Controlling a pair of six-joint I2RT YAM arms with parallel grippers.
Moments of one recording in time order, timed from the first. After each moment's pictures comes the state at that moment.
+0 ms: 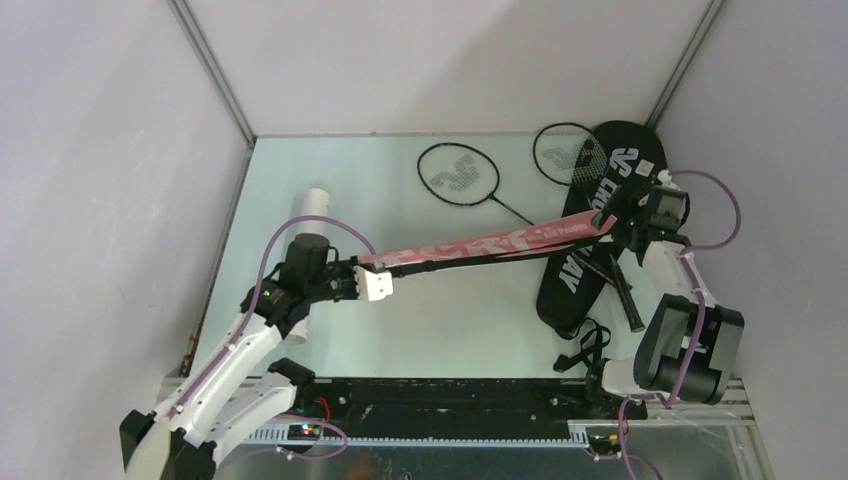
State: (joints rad) left arm -0.44 0.82 0.65 -0.53 0.38 1.05; right arm -0.30 1.37 0.85 -0.17 -0.19 0.32
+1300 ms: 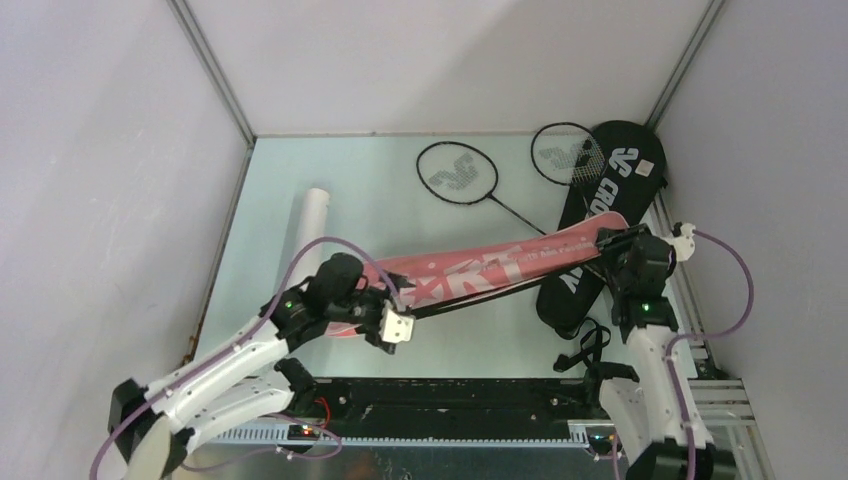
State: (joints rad) left arm -0.74 0.80 0.58 -0.47 0.51 1.01; right arm -0.14 0.80 0.48 -0.07 0.10 0.89
